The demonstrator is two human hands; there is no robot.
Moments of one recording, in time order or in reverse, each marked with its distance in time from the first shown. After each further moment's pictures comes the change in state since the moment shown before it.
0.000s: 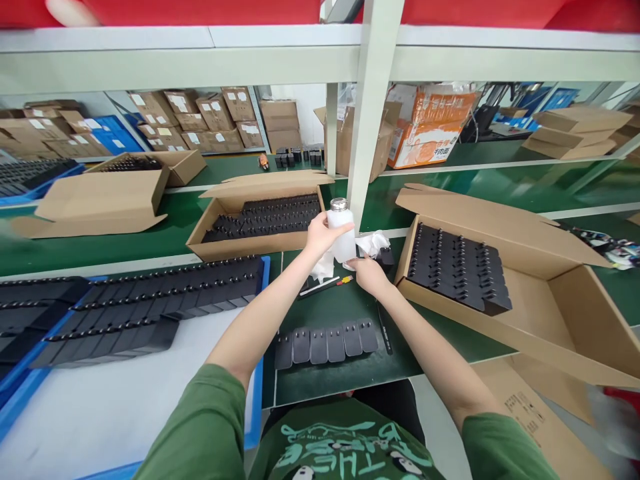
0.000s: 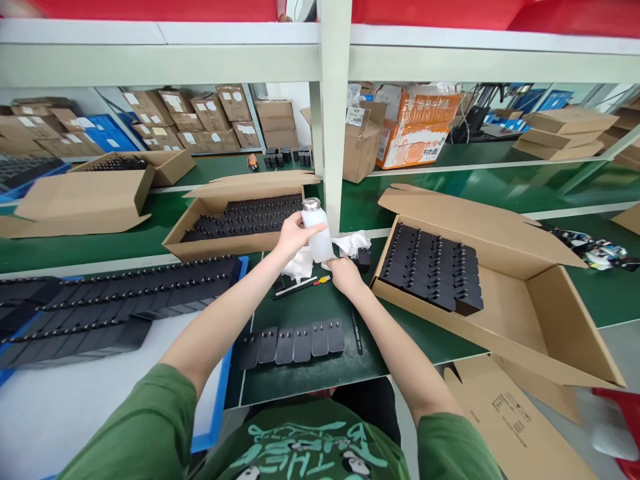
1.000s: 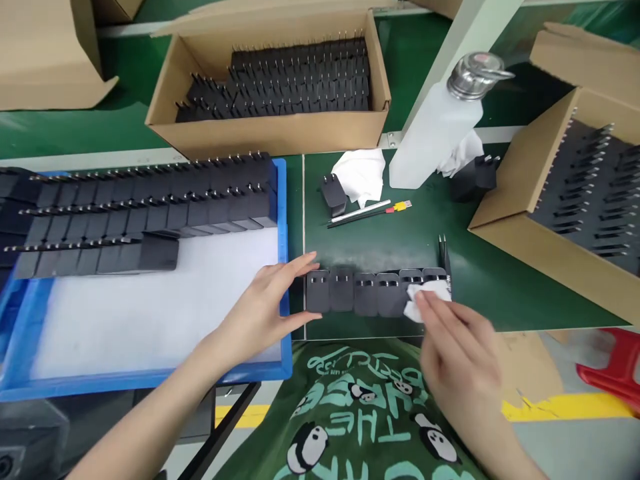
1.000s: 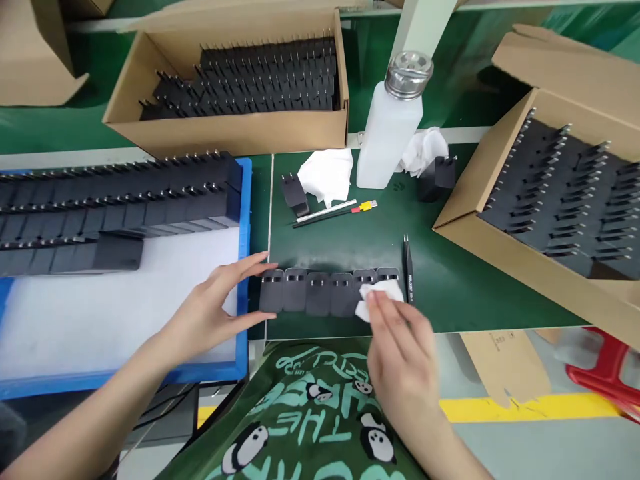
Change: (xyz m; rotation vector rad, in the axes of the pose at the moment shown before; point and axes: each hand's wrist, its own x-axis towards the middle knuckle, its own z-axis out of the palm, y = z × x) left_hand -0.255 0.000 -0.139 0.509 -0.443 -0.032; right_hand -0.194 -0.105 0.023 -0.027 0.491 -0.078
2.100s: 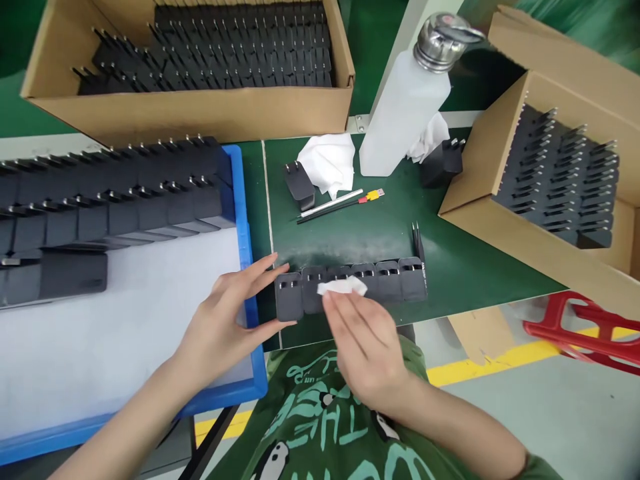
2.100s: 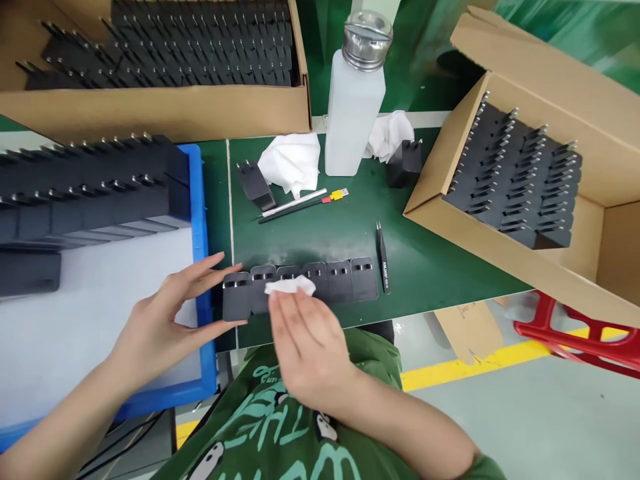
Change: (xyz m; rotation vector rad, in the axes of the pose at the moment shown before) left_hand -0.001 -0.013 0.014 -0.002 0.121 -0.051; right_hand 0.011 -0.053 0.049 0.116 0.001 -0.140
